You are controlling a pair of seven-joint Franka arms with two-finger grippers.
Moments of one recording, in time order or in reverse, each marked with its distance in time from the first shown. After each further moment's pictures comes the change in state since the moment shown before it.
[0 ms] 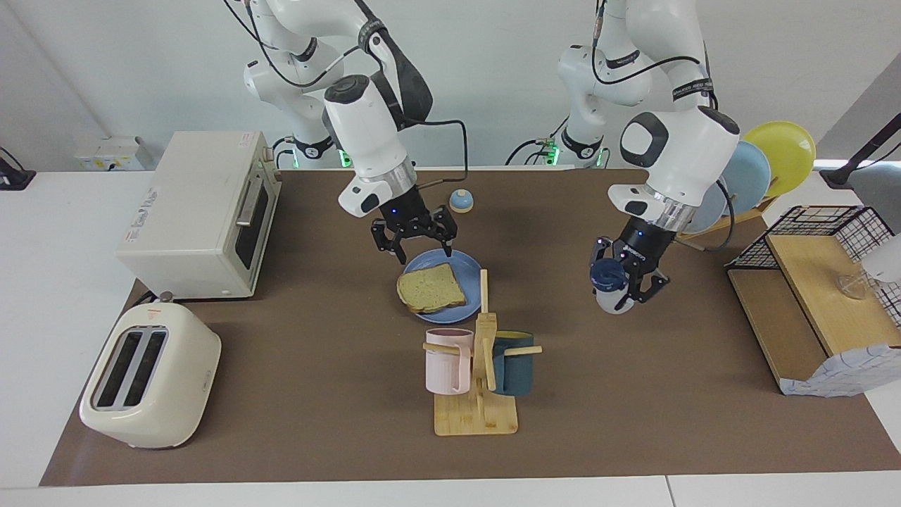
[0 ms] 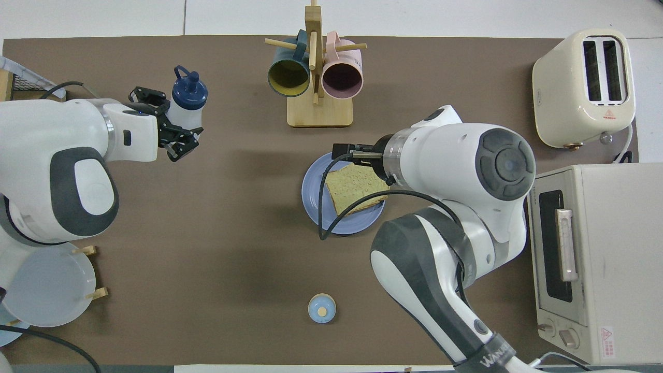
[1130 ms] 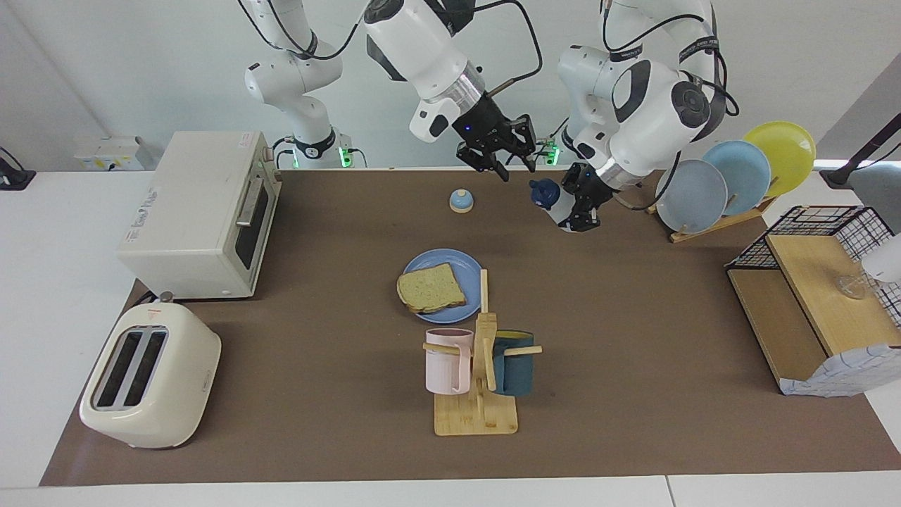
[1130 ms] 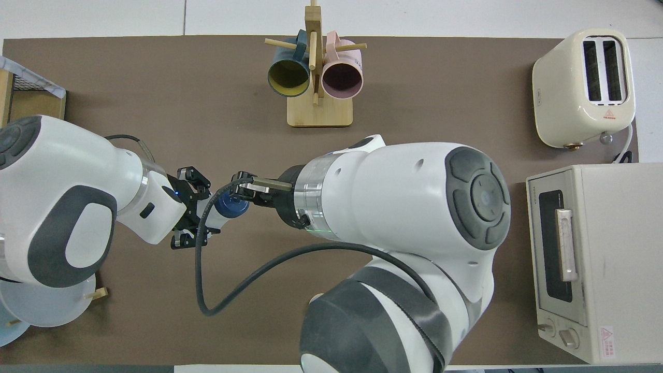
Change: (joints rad) left arm -0.003 -0.165 -0.124 -0.047 0.158 -0.528 0.098; right arm 0.158 -0.018 0.037 0.196 0.239 -0.091 0.233
